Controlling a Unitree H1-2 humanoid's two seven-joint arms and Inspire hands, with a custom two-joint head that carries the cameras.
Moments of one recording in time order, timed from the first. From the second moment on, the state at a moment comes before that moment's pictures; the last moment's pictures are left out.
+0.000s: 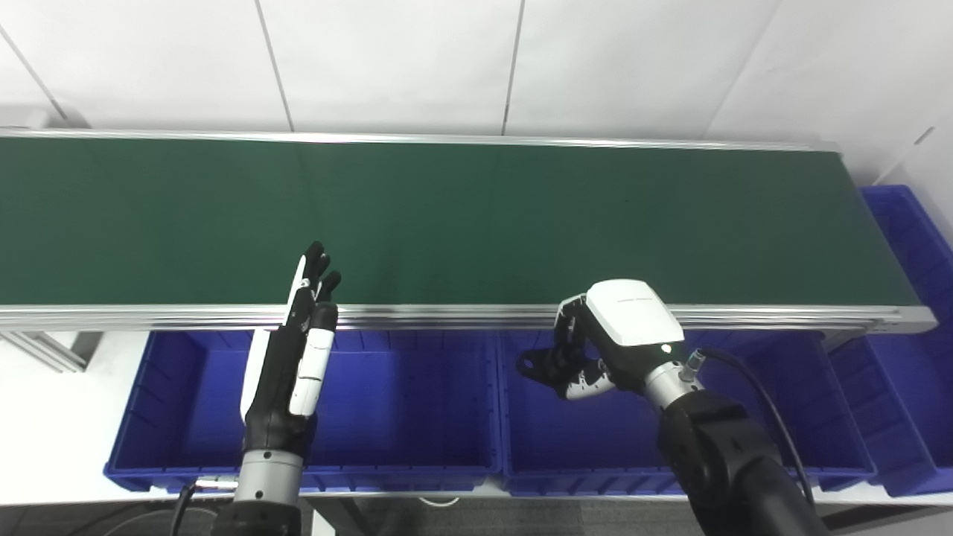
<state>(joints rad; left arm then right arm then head) 0.35 -0.06 -0.19 -0.47 0.14 0.13 -0.02 -0.04 -0.35 0.40 -0.39 -1.17 0.35 0.55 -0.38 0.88</state>
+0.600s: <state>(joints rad) 0.34 -0.06 -0.18 -0.48 0.14 0.17 -0.02 -0.02 -0.30 0.31 -0.29 -1.32 0.35 0.62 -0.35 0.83</state>
